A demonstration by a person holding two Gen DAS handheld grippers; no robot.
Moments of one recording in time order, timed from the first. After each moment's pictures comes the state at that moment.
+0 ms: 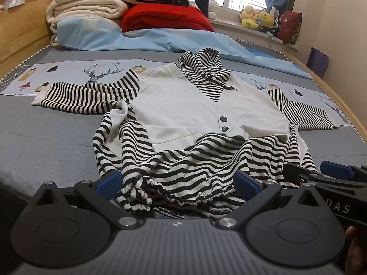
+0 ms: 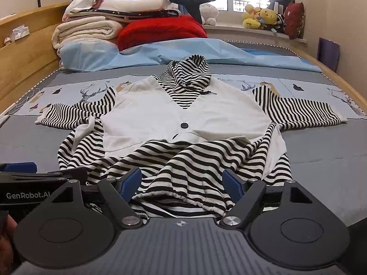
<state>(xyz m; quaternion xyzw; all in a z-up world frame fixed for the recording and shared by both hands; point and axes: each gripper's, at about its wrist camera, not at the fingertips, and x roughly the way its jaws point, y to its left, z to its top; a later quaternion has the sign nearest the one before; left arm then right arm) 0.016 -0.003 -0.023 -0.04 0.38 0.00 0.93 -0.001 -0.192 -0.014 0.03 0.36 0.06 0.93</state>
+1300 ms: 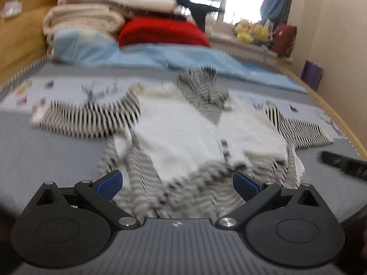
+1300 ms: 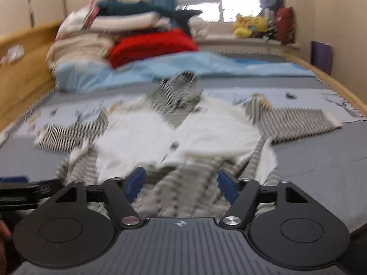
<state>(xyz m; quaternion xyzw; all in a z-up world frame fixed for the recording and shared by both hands) 0.044 0.035 0.014 -0.04 0.33 -0.02 0.94 0.015 -0.237 0.008 0.07 0.32 0.05 0.94</state>
